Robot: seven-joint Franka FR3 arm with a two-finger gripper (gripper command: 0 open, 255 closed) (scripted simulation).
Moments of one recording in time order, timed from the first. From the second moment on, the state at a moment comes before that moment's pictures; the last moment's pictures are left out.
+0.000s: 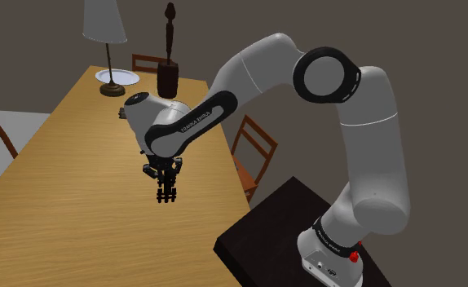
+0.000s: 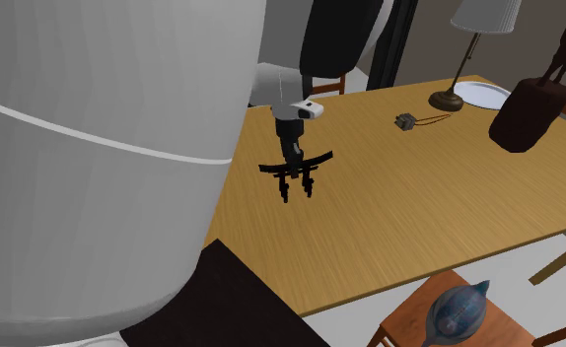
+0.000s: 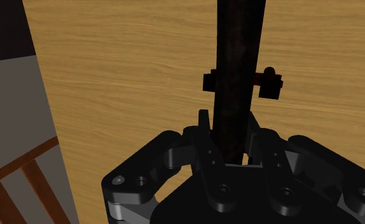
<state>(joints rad) 0.19 0.69 0.36 -1.76 -0.43 2.11 1.30</state>
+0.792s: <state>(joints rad) 0.17 0.62 0.38 -1.76 -0.40 2.05 1.28</state>
